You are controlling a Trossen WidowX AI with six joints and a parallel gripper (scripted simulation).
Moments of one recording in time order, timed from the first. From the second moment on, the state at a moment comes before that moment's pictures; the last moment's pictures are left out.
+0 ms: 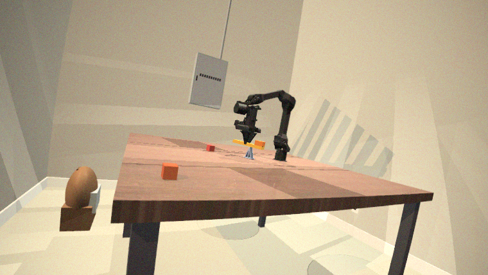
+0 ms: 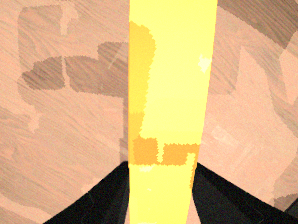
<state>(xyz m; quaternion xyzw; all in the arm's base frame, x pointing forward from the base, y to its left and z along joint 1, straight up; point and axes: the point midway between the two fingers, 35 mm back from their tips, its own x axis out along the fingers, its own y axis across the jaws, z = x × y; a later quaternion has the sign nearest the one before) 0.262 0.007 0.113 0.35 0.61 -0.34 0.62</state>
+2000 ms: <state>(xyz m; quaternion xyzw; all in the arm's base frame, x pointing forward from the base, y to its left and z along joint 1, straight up) 0.262 0.007 0.109 0.35 0.61 -0.34 0.62</state>
